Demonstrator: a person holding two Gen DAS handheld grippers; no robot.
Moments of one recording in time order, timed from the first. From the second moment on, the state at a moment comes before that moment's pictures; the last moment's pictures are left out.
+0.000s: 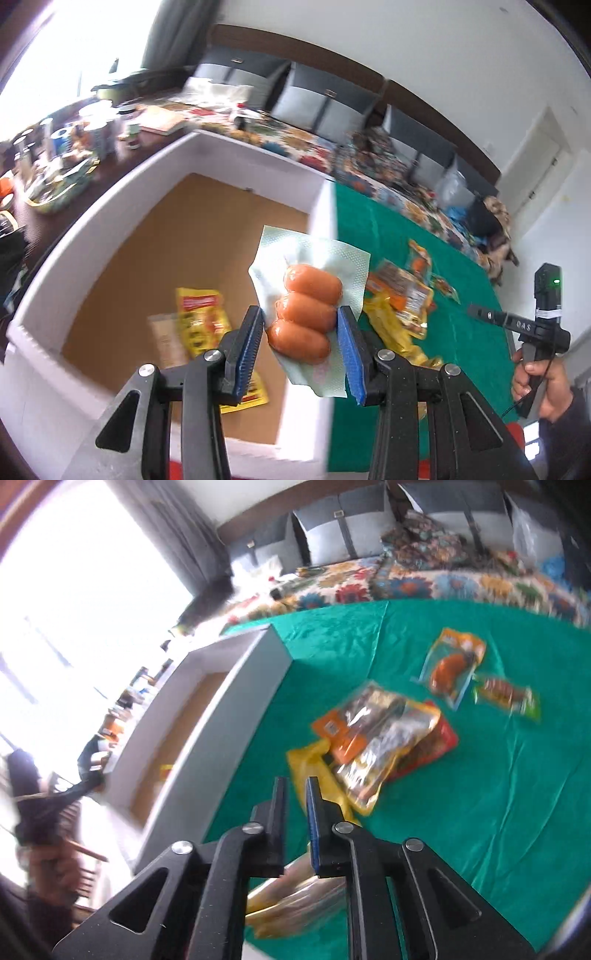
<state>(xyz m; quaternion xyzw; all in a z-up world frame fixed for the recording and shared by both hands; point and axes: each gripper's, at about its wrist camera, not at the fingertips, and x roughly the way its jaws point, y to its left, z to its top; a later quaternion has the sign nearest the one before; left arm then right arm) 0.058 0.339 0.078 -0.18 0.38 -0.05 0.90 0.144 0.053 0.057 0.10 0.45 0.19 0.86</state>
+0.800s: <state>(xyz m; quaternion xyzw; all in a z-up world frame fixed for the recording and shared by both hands) 0.037 0.373 0.045 -0.19 0.40 -0.02 0.90 0.112 0.157 -0.030 0.15 0.56 0.19 0.79</state>
